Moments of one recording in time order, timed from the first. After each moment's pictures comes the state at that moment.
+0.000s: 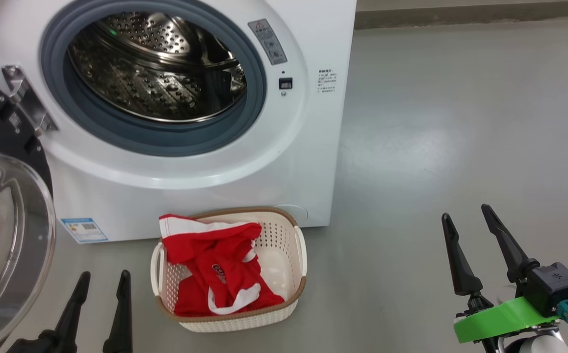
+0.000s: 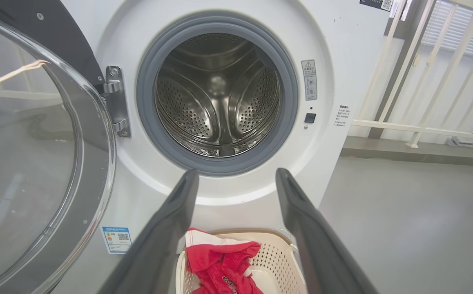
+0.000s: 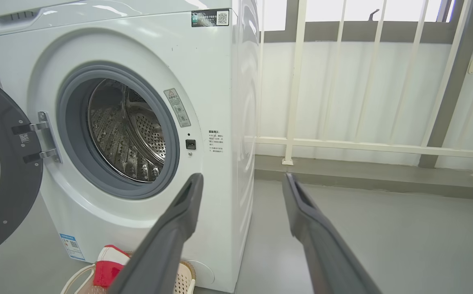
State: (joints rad) left arm 0.05 0.15 0.02 0.09 -0.34 -0.08 -0.25; right arm -0.02 -0.05 -0.02 0.09 0.17 0.12 -0.26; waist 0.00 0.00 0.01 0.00
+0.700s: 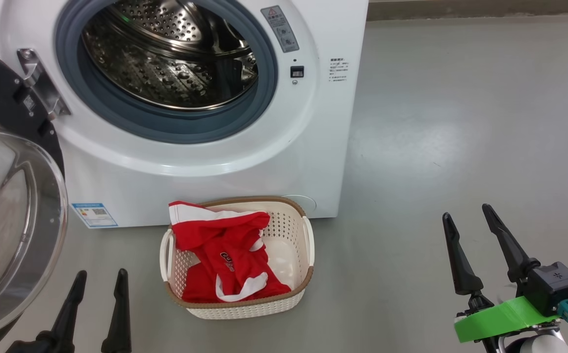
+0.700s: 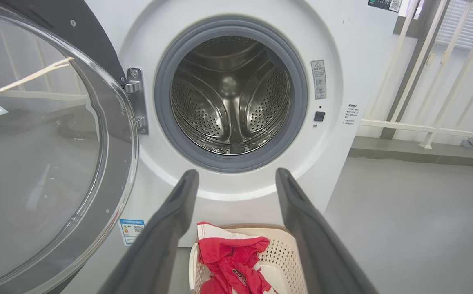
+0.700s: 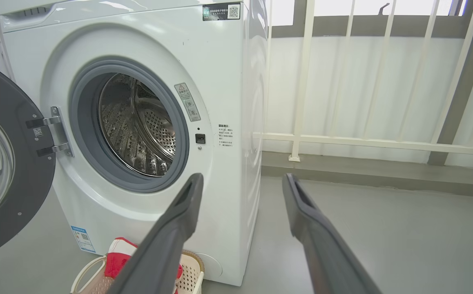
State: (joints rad) left arm 0.06 0.15 0.02 0.06 -0.33 -0.05 -0.25; right arm -0.02 -0.05 -0.02 0.09 0.17 0.12 -0.26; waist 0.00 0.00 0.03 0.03
